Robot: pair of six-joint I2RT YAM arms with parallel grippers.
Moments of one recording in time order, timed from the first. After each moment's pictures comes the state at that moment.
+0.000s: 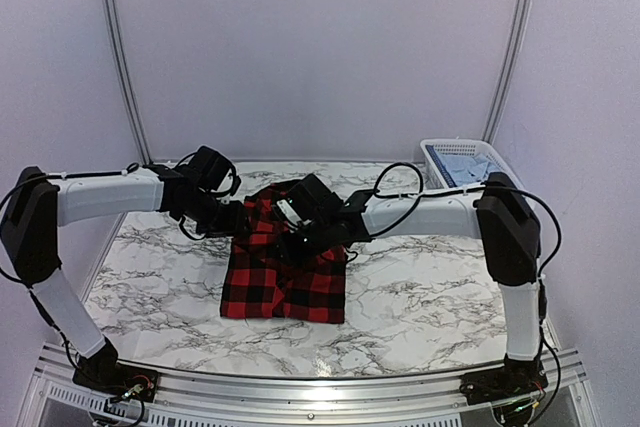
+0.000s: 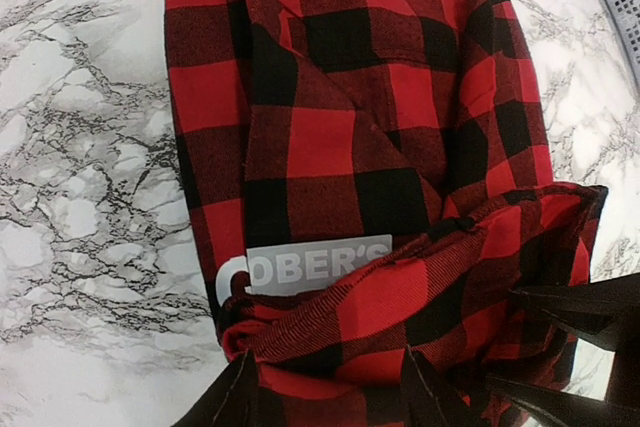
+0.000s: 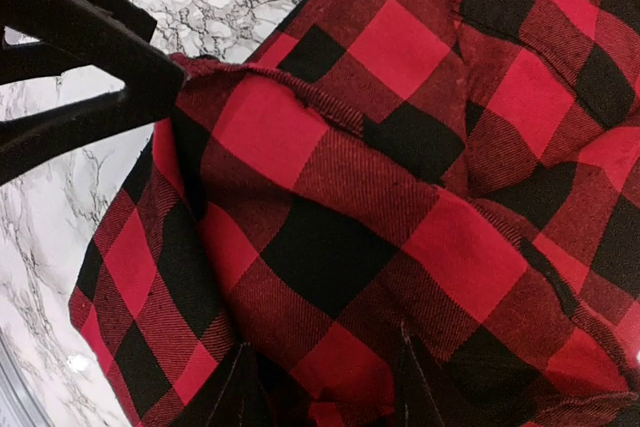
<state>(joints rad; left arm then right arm) -0.58 1.67 1.16 -0.50 0.07 -0.46 0.97 2.10 1.60 -0.37 -0.03 0.37</state>
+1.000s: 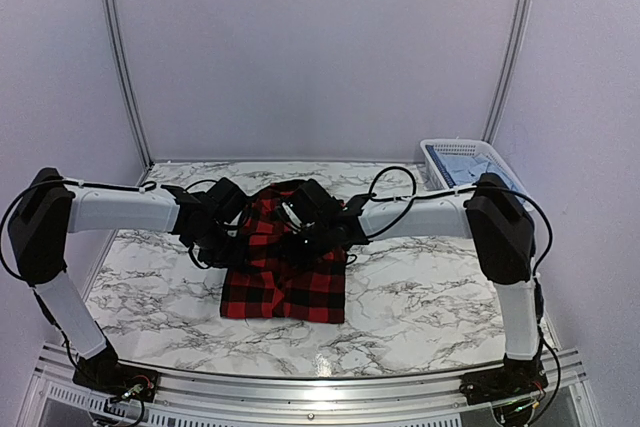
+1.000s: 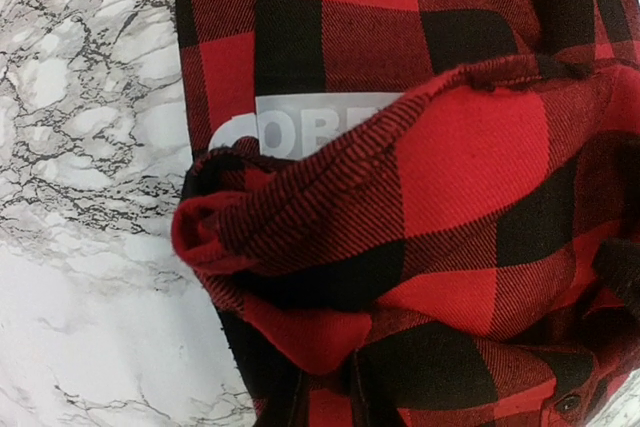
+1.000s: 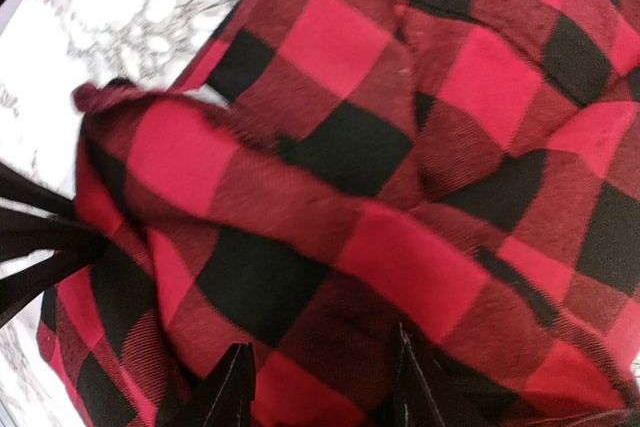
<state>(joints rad) -0.70 1.70 1.07 -0.56 -0.06 -0.54 0.96 2.13 1.58 -0.33 0.02 0.43</state>
